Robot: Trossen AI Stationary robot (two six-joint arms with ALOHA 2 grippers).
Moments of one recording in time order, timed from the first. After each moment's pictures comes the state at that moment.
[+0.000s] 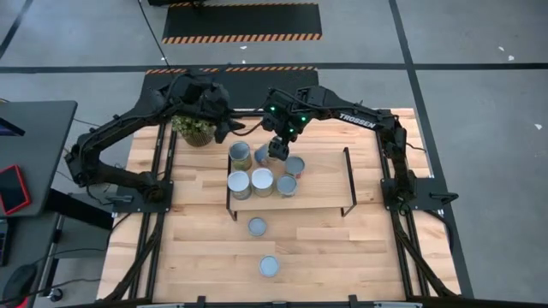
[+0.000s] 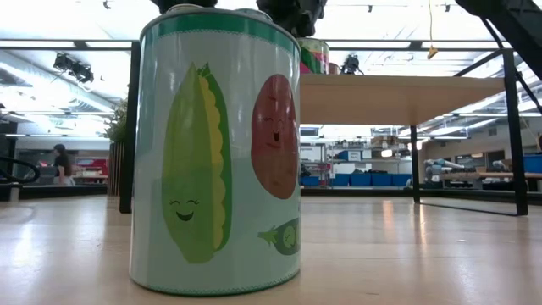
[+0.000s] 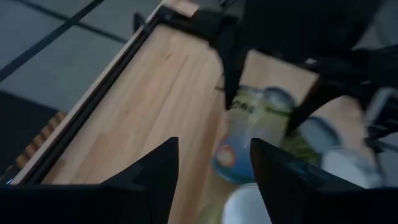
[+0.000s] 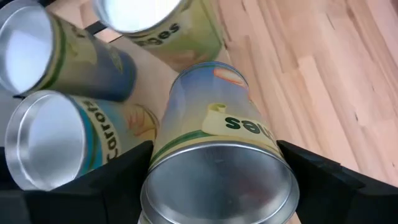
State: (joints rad) left arm 0.58 1.29 1.36 -0.69 0.37 0.00; right arm -0.27 2.03 2.24 -1.30 -0.26 0.16
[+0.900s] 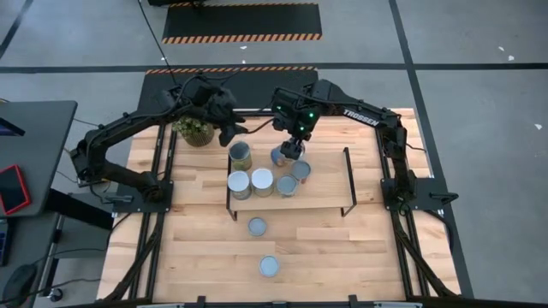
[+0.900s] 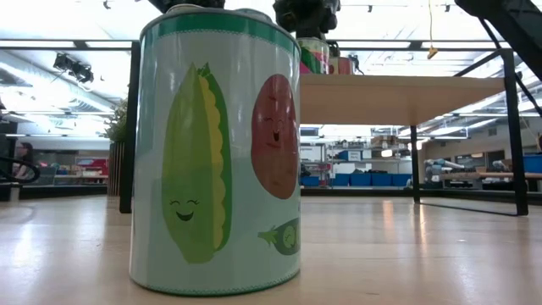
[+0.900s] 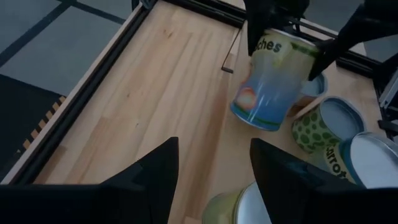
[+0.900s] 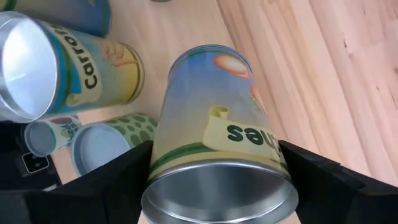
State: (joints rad) left arm 0.56 1.34 1.36 -0.72 0.34 0.04; right arm -0.28 2.03 2.31 -1.57 -0.26 0.17
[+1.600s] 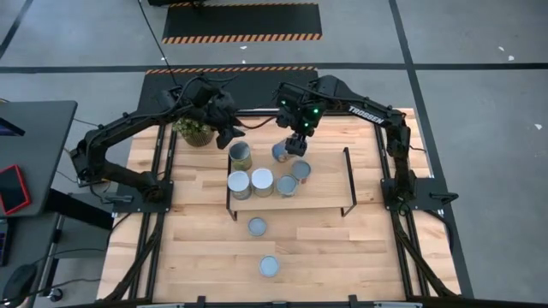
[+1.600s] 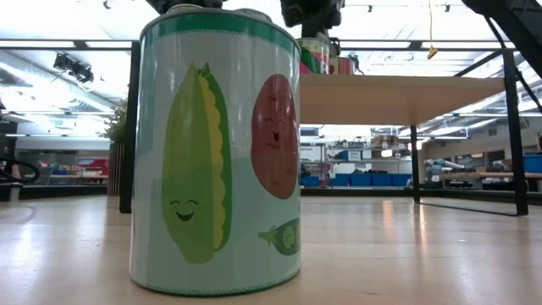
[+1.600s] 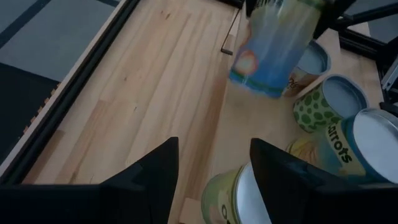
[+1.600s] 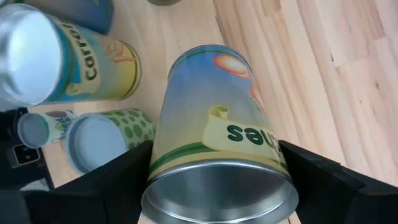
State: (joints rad) left arm 0.56 1.34 1.36 -0.79 0.34 0.07; right arm -0.31 1.99 2.30 -1.57 -0.25 0.08
